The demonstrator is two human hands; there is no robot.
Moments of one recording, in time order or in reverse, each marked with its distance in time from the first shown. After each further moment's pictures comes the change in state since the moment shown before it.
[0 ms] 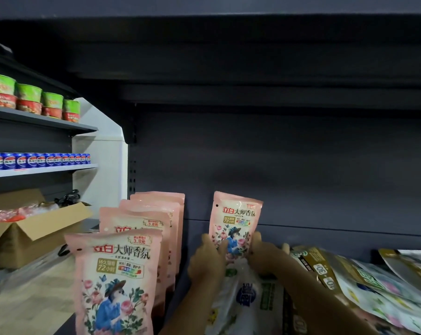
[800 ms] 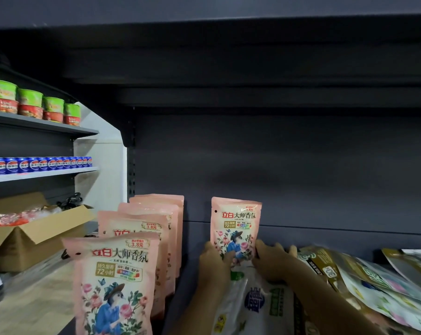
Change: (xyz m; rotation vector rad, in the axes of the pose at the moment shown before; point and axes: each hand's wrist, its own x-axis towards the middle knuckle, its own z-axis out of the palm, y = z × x) left_hand -0.009 0.003 0.004 -0.256 -0.028 0.002; right_hand -0.016 0.012 -0.008 -0.166 -0.009 -0.103
